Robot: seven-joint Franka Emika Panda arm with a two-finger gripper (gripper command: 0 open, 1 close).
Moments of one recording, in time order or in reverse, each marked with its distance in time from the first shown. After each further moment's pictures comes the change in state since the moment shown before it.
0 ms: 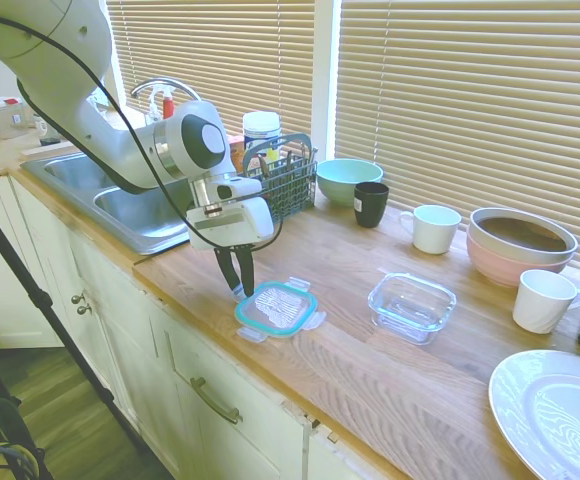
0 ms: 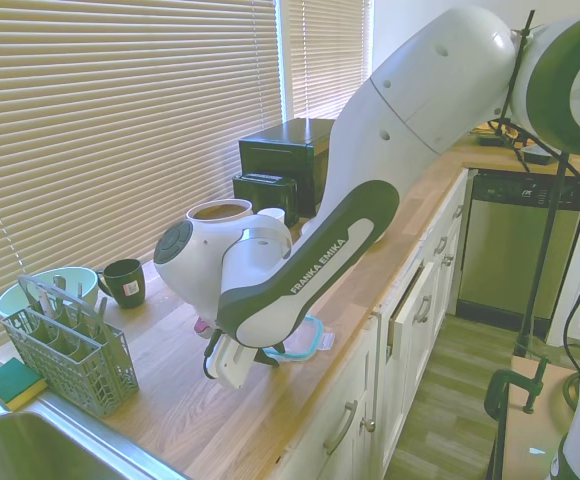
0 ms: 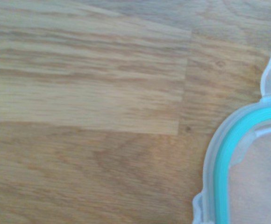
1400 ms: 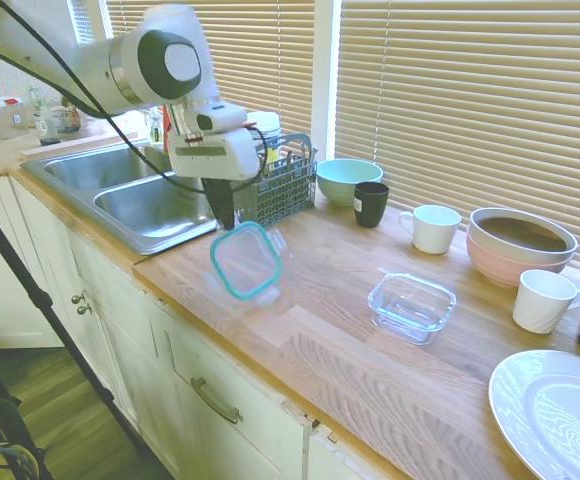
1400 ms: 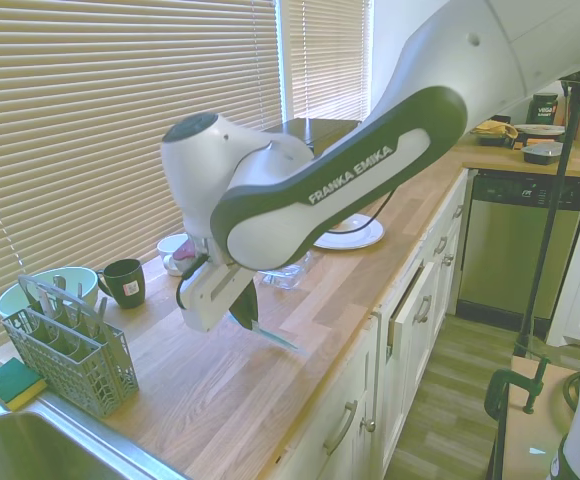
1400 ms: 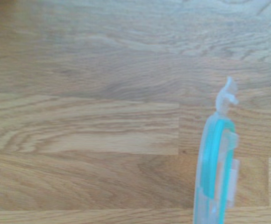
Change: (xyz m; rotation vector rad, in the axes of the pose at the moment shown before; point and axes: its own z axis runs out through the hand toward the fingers) arm 0.015 0.068 -0.140 0.322 -0.048 0.096
